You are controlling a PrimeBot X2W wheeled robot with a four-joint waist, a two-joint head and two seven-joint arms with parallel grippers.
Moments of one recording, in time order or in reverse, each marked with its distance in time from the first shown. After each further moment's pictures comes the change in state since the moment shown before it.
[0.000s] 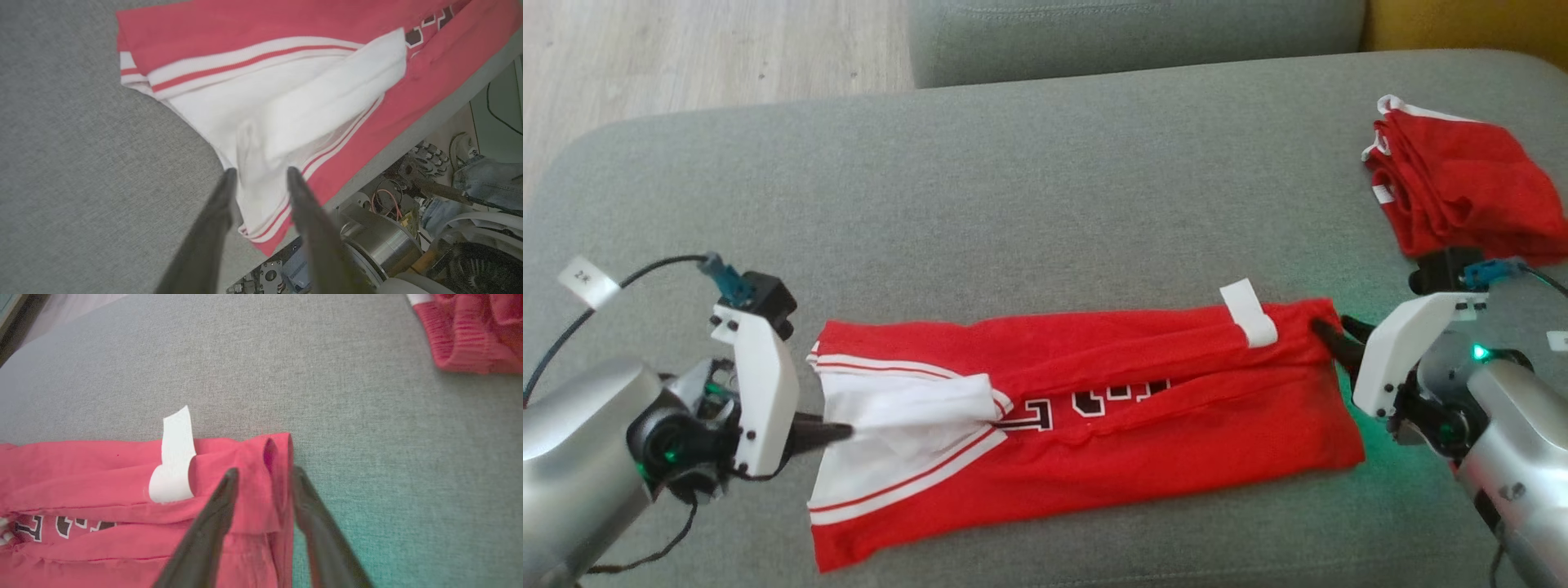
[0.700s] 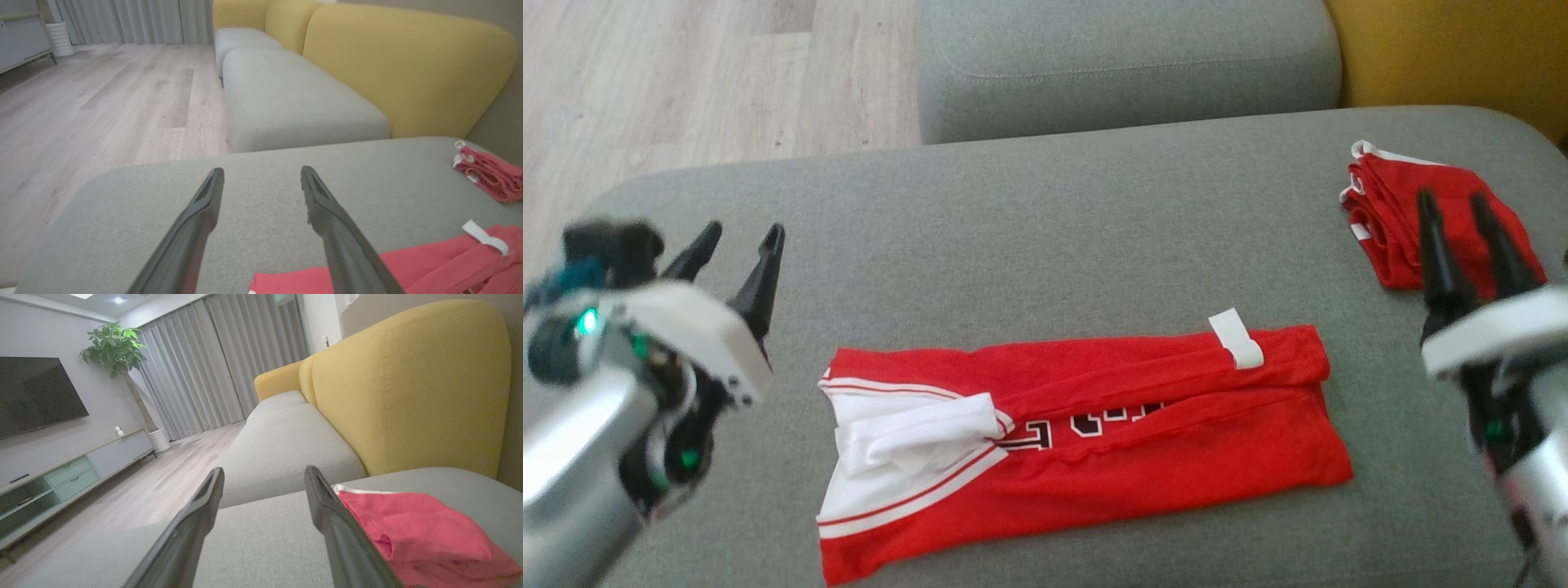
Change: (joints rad) left arm 0.124 0.019 0.230 -0.156 0.216 0.390 -0.795; right arm 0.137 -0.016 -0.322 -0.269 -0.121 0.000 -0.522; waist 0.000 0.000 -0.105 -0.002
